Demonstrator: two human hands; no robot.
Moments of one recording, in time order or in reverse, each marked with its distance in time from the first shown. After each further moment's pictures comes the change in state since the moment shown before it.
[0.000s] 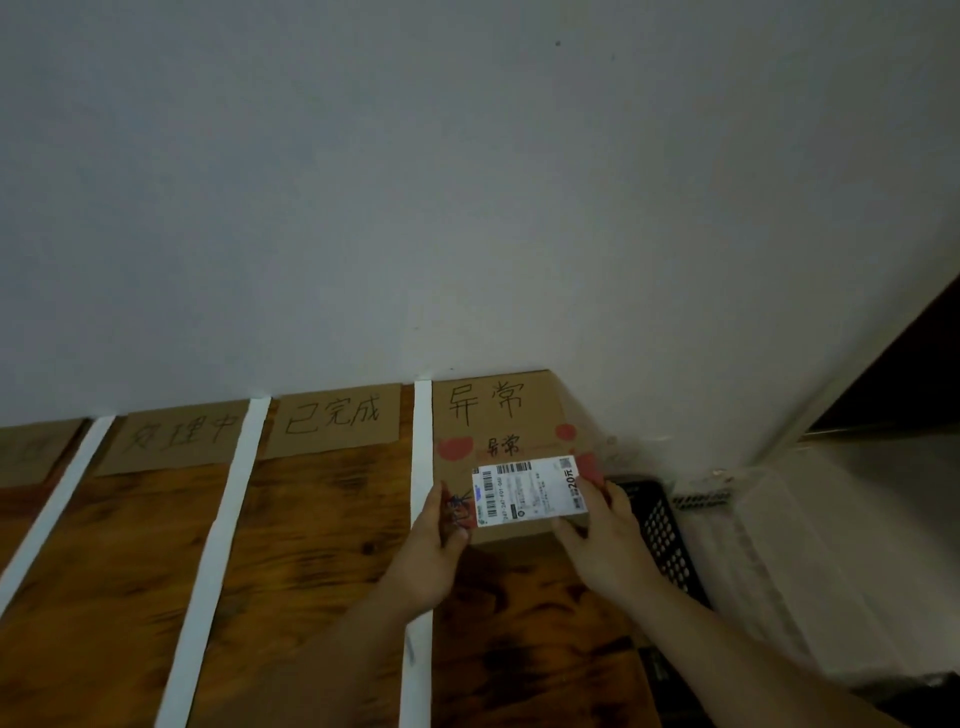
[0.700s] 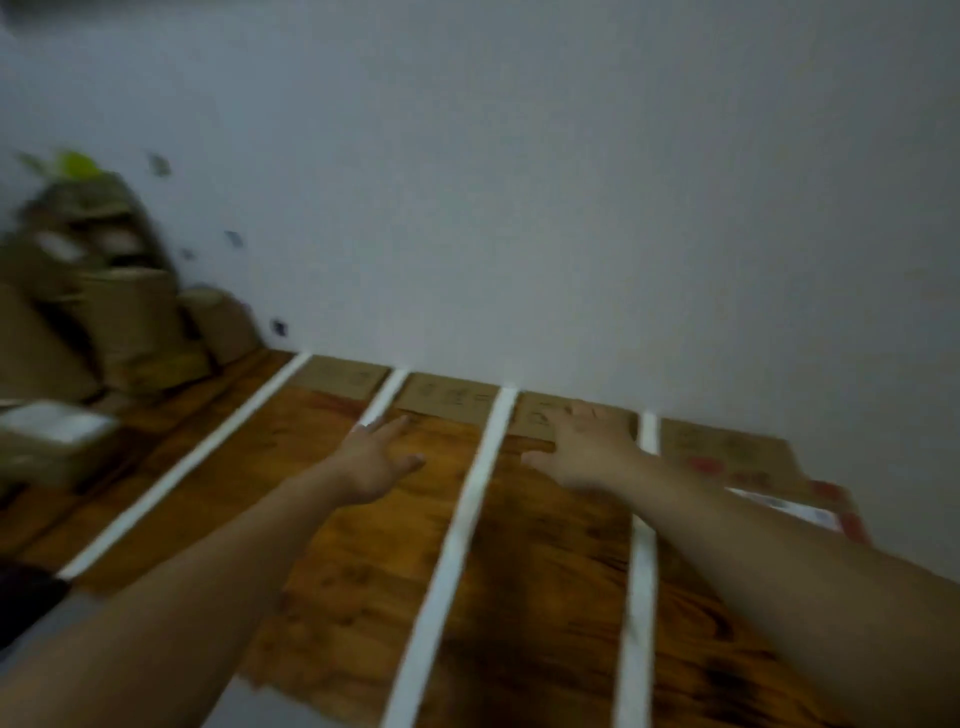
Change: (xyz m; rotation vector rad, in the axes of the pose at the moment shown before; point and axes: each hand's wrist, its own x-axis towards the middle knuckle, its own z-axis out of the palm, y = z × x) left_hand -0.183 -0.094 -0.286 0.549 0.439 -0.200; right_hand -0.075 -0.300 0.077 -0.612 -0.247 -0.588
